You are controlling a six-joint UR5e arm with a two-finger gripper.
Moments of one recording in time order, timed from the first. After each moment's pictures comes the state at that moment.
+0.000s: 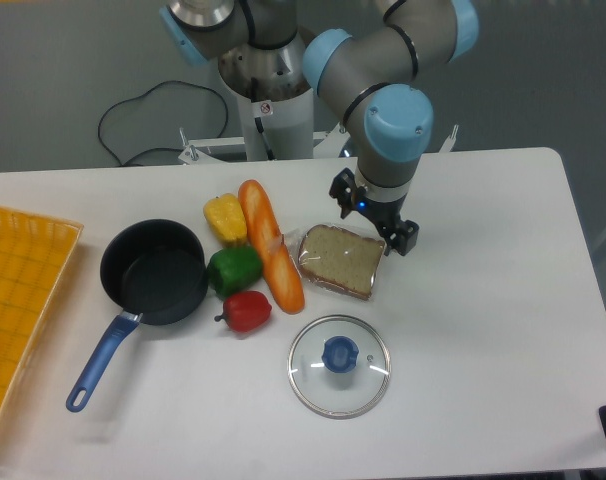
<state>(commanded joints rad) 2.62 -1.73 -1.88 -1.16 1.56 1.34</state>
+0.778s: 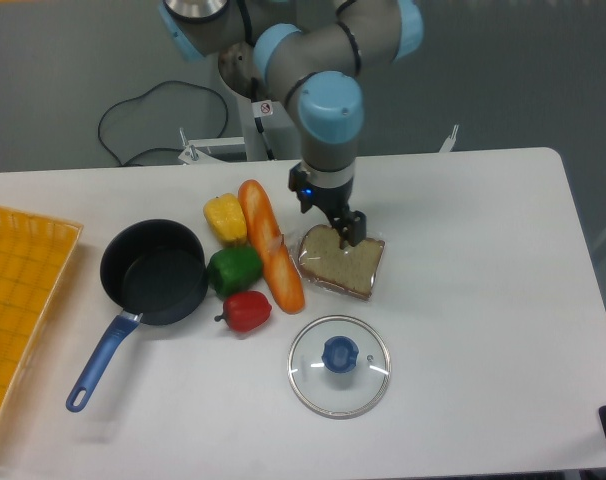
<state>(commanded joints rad) 2.48 -1.65 -2.07 -0.96 1.56 1.30</state>
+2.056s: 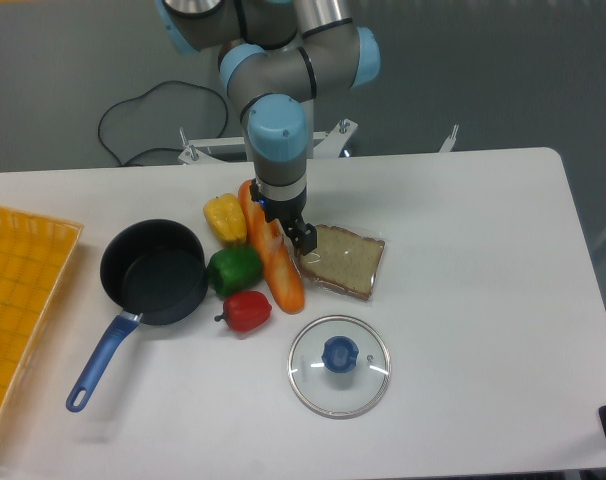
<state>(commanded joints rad) 2.42 -1.73 -2.14 -0.84 1.56 1.29</state>
